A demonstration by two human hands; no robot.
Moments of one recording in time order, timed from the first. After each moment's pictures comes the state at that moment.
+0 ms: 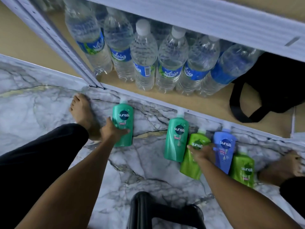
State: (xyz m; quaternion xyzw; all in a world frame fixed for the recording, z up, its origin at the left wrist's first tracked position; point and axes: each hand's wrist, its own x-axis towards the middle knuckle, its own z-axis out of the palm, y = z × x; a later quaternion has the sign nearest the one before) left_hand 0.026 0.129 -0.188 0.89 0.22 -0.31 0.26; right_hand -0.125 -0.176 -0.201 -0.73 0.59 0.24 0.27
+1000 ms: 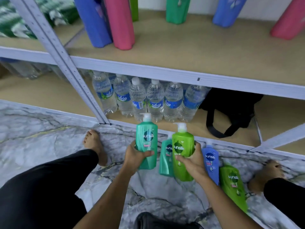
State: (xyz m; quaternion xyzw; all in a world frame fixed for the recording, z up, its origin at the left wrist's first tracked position) left_hand -0.064 0.062 -0.064 0.74 0.12 -0.26 0.61; right_hand -0.155 -0.150 -0.077 -0.77 0.36 -0.04 0.53
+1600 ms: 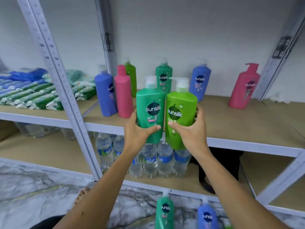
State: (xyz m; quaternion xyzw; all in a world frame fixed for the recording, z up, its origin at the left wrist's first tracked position) left_hand 0.016 -0.005 0.201 0.68 -0.19 0.07 0.70; right_hand -0.049 -0.166 0.211 -0.73 0.10 -0.38 0.57
